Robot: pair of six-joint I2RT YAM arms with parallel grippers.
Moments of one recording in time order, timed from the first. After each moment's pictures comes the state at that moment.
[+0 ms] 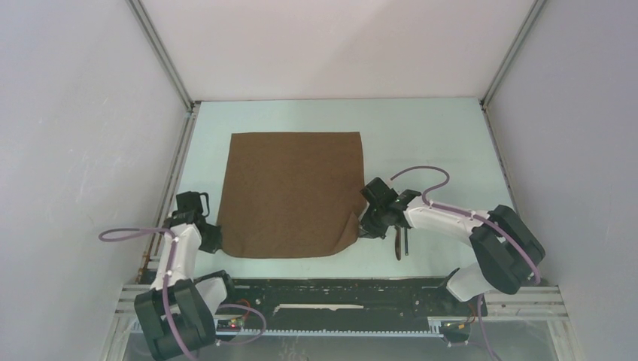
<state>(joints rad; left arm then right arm) 0.32 1.00 0.51 -0.79 -0.16 -0.98 0.73 1.49 0.79 -0.48 -0.04 1.21</state>
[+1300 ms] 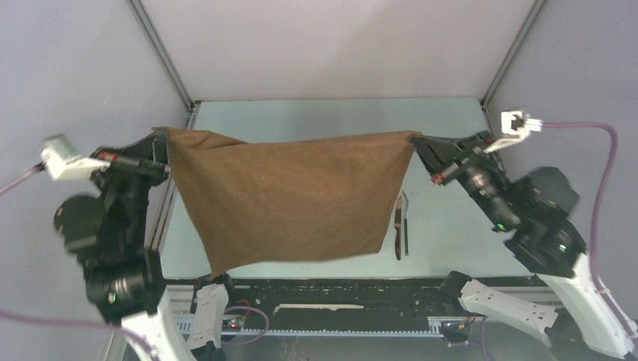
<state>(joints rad) 0.30 0.67 1.63 -0.70 0.21 -0.75 0.86 0.73 1.36 -0.37 0.20 0.51</state>
